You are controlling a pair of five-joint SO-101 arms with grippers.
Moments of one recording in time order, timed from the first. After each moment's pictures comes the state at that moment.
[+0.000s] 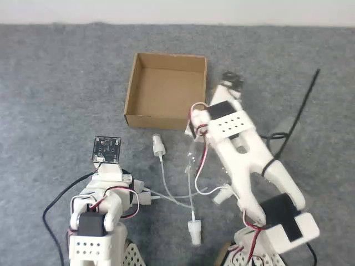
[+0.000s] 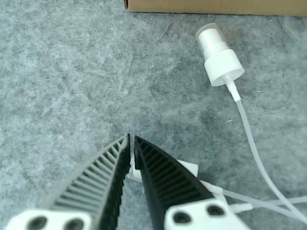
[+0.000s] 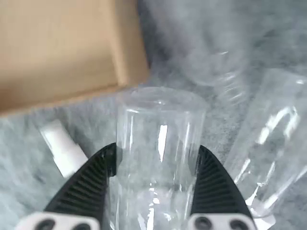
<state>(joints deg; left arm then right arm) -3.5 -103.2 97.3 72.8 4.6 -25.8 -1.7 19.1 66.7 -46.8</state>
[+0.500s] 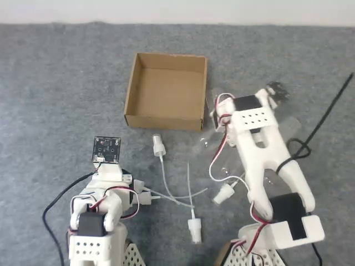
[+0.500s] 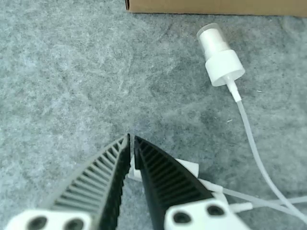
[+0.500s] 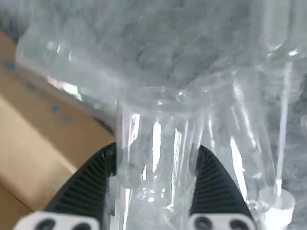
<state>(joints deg) -3.5 -103.2 97.3 72.8 4.6 -15.0 -1.8 19.1 66.6 -67.9</state>
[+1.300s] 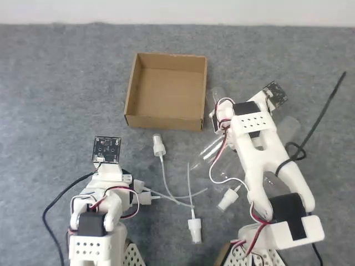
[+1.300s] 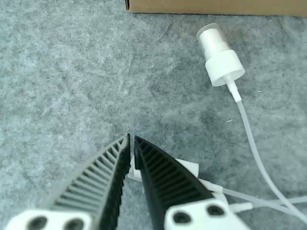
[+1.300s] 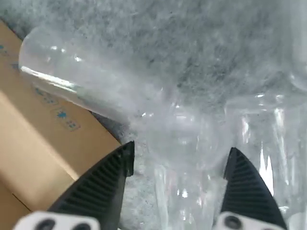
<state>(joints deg) -3.5 -103.2 97.3 72.8 4.6 -15.7 -1.8 24.0 58.4 -65.5</state>
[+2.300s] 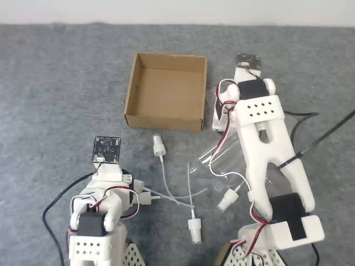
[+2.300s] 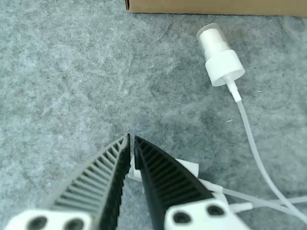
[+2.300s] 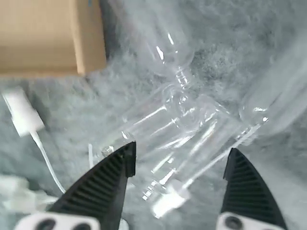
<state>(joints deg) -3.5 -103.2 97.3 72.8 4.6 -16.0 -1.8 2.6 89.8 -17.7</state>
